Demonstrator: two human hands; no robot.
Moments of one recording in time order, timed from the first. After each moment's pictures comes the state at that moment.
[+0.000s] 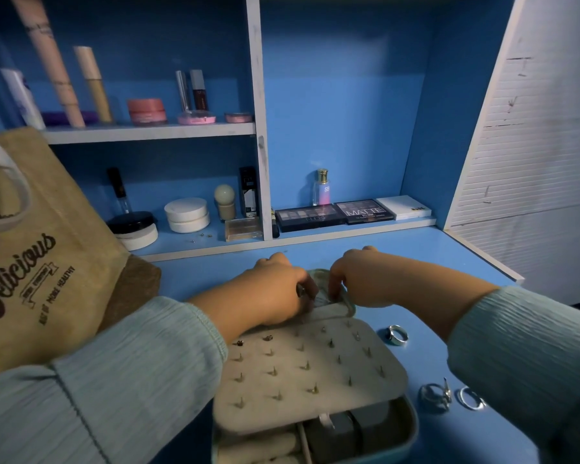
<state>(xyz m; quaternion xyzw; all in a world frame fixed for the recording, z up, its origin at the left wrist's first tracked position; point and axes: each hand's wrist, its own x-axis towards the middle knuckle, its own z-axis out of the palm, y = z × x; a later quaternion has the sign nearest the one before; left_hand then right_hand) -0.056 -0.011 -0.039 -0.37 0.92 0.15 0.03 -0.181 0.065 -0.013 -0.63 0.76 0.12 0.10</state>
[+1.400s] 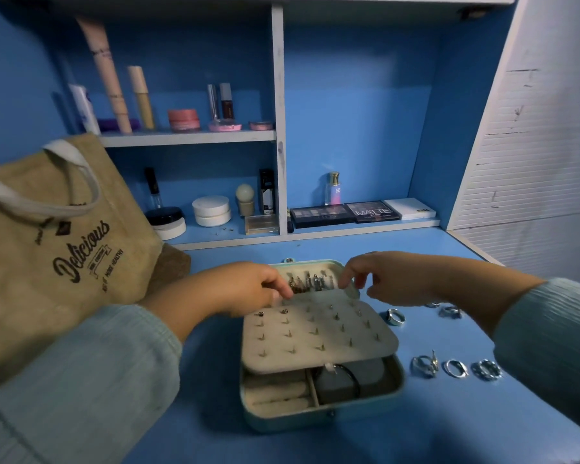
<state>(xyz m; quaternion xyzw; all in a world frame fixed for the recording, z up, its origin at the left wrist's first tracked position) 0.009 0.009 -0.012 -0.37 0.91 0.20 0.06 -0.195 0.107 -0.007 -0.68 0.70 -0.02 0.20</state>
